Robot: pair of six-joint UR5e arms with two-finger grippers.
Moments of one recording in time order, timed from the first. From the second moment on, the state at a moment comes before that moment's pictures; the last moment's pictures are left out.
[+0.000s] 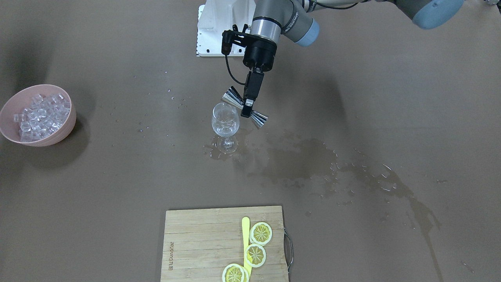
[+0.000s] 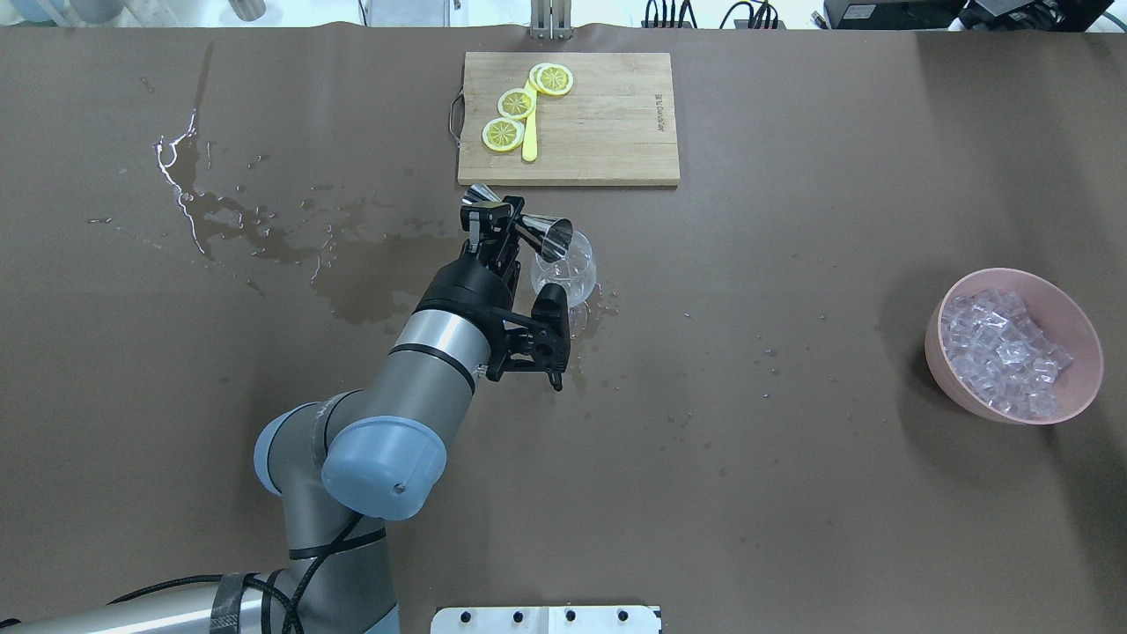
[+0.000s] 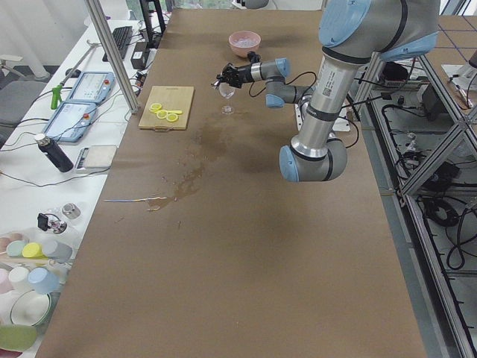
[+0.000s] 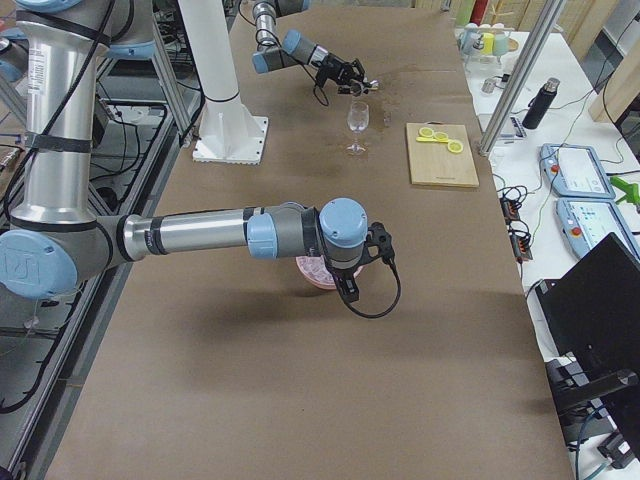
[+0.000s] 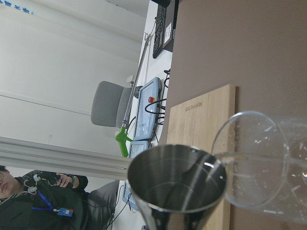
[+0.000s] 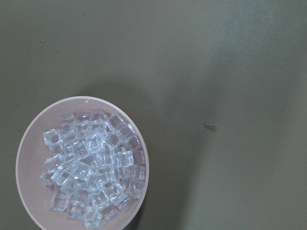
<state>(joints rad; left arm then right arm) -0.29 -2.17 -1.71 -2.31 -0.73 0.58 1.54 -1.71 1.85 -1.60 2.55 -0.25</state>
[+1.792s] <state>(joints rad) -0.30 -2.24 -1.72 -2.15 -0.67 0.75 1.54 -1.71 1.85 -1.60 2.55 -0.25</state>
